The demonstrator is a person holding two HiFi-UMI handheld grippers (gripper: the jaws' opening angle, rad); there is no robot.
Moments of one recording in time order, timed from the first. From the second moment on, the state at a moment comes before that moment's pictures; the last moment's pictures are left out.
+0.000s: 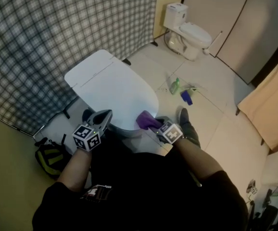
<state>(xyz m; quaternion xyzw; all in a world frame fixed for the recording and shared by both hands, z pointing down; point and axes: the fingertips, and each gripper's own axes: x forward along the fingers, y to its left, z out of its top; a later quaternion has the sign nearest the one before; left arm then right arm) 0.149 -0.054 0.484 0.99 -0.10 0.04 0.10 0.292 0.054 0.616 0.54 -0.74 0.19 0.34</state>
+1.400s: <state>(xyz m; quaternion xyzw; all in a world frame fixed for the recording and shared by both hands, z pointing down) -0.199 -0.263 0.600 0.91 -0.34 0.10 0.22 0.223 -0.567 0.616 0.60 -0.70 0.14 0.35</state>
